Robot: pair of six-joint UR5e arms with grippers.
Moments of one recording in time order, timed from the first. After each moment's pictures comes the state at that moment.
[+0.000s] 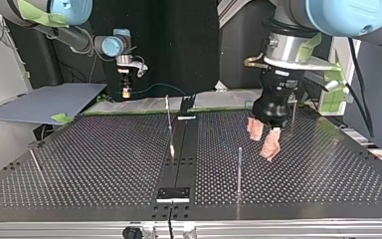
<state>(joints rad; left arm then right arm) -0.28 -1.41 -1.55 -3.40 -1.70 -1.84 1.92 -0.50 1.69 -1.13 1.58 1.55</state>
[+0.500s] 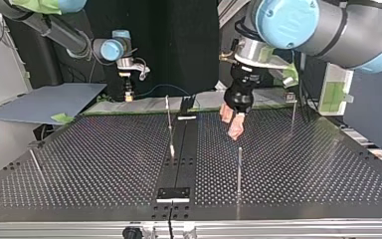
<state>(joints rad) -0.38 -1.50 -1.70 -3.25 -1.71 -1.89 1.95 -0.61 1.70 -0.99 1.58 1.55</state>
